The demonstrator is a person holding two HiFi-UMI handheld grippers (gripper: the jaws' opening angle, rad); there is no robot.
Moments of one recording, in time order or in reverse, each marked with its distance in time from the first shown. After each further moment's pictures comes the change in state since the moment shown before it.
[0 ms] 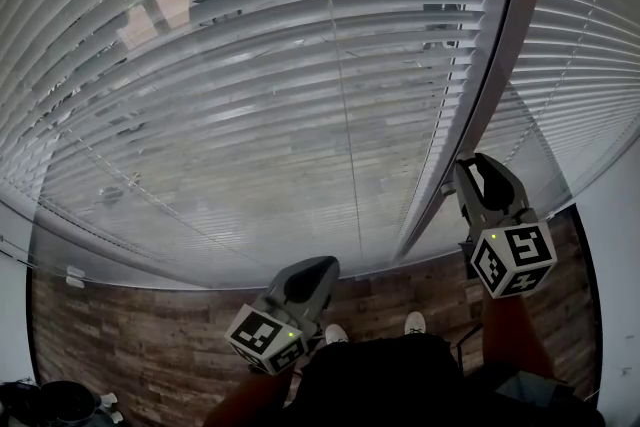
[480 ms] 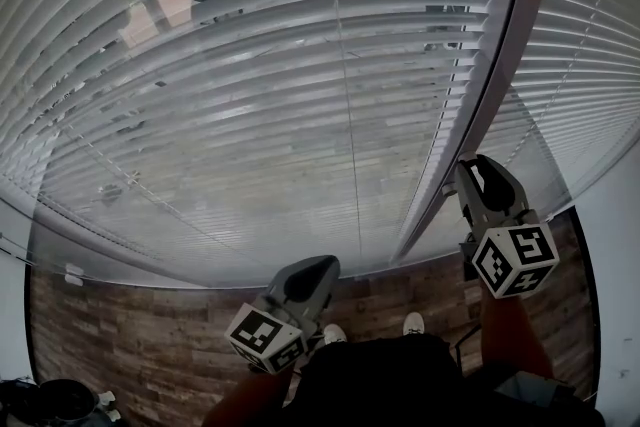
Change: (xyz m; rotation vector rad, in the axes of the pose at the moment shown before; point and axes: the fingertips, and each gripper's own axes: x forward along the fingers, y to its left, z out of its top) left arm -0.001 0.001 0.002 -0.003 -0.006 -0.001; right arm 0.000 0.000 0.000 0.076 -0.008 -0.001
